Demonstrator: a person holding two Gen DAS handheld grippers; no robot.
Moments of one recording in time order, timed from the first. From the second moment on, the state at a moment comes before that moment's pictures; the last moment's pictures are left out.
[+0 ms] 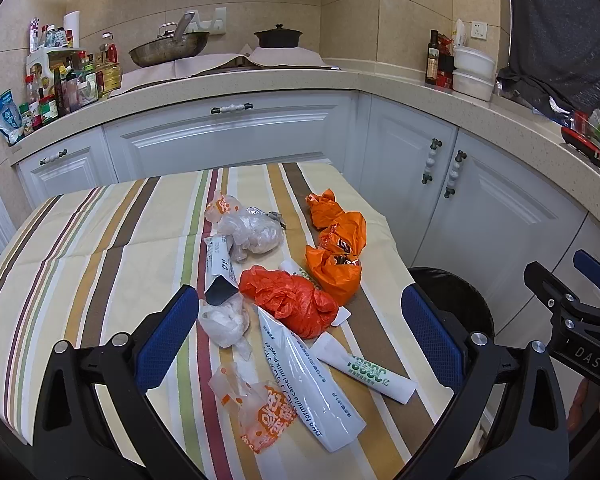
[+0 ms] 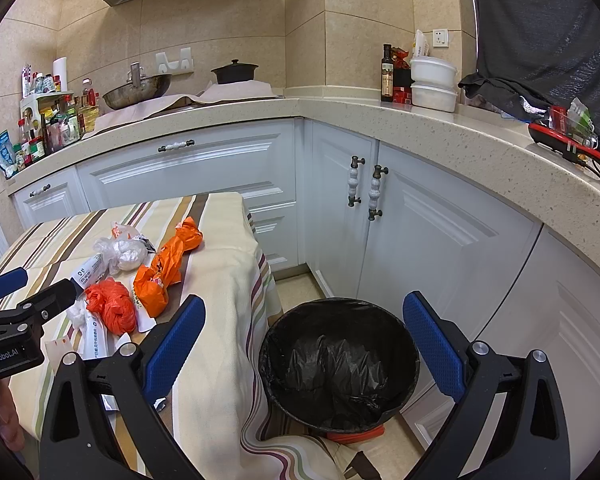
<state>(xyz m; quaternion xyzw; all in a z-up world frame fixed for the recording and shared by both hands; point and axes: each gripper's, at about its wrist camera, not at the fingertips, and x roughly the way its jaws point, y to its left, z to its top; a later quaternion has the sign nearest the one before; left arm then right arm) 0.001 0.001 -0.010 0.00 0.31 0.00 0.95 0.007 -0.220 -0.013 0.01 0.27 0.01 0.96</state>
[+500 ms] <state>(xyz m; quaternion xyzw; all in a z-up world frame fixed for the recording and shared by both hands) 0.001 0.000 -0.012 0.00 0.31 0.00 0.95 0.007 -0.220 -0.013 0.01 0.27 0.01 0.96</state>
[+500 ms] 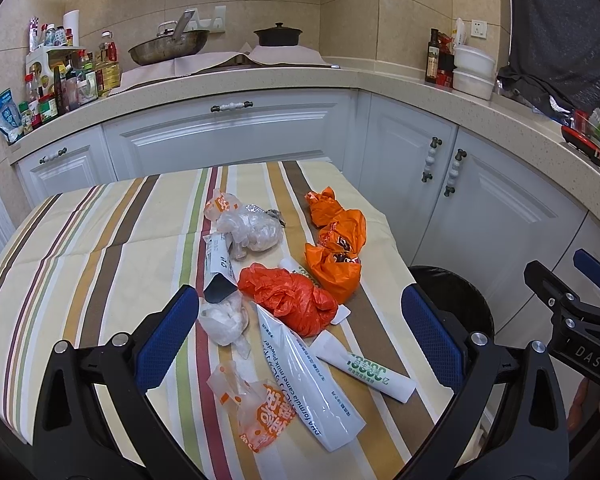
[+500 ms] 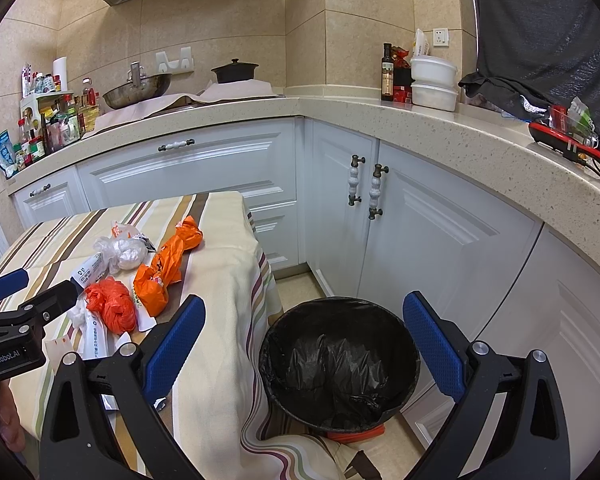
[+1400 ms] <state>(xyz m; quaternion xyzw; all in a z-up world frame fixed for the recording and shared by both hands) 0.001 -0.001 -0.017 0.00 0.32 0.00 0.95 0.006 -0.220 -0.015 0.01 0.28 0.01 0.96</state>
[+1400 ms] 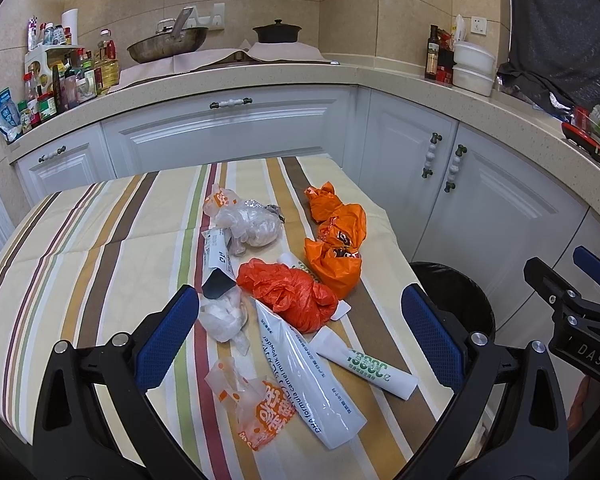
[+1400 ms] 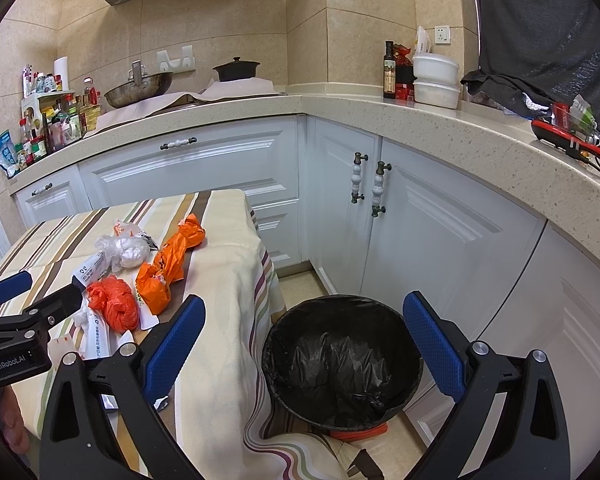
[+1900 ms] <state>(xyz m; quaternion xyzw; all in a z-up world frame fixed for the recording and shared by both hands) -0.016 0.056 -0.049 -0.03 0.36 0.03 0.93 0.008 -0.161 -0.052 -0.03 0.31 0.12 0.94</state>
